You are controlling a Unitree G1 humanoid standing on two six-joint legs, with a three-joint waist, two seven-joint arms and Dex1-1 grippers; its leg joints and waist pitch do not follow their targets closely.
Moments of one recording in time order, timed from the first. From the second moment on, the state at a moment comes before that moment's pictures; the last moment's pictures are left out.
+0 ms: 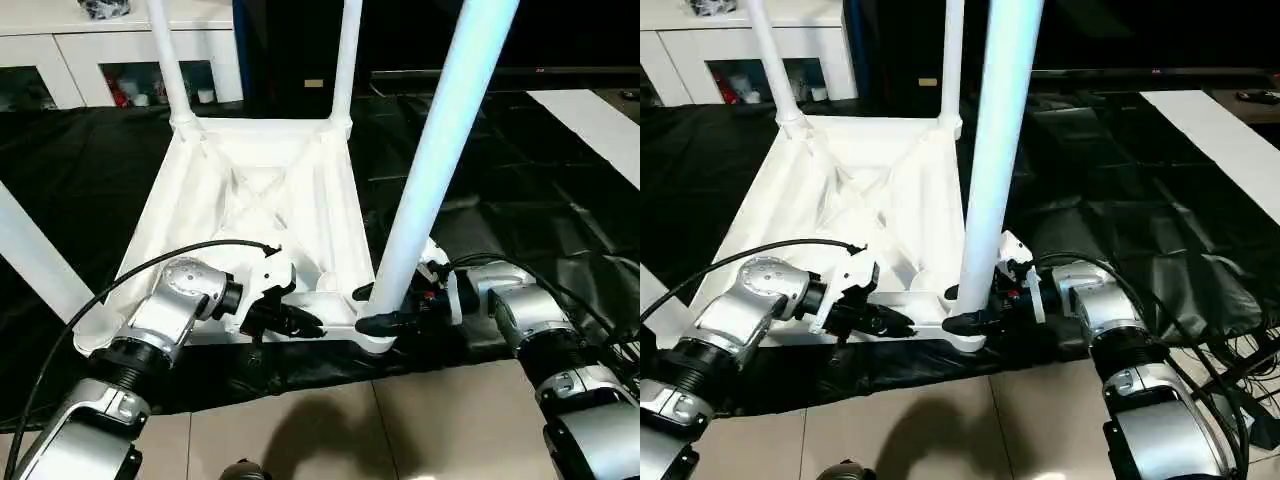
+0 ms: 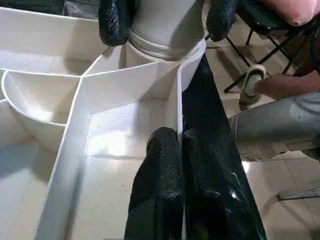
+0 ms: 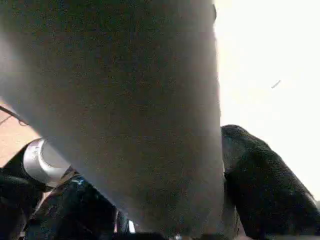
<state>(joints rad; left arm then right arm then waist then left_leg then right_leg) -0.56 0.39 -0.29 0.53 -0.04 0.14 -1.39 -0.65 -0.33 0.17 0.81 0.15 0.10 1.52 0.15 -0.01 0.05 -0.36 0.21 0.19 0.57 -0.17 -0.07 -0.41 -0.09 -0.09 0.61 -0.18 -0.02</state>
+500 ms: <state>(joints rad) -0.56 0.36 -0.30 0.54 -0.02 0.14 -1.33 -0.56 -0.30 0.10 0.72 0.19 0.13 1.42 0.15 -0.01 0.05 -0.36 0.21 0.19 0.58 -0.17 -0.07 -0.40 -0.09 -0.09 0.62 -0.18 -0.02</state>
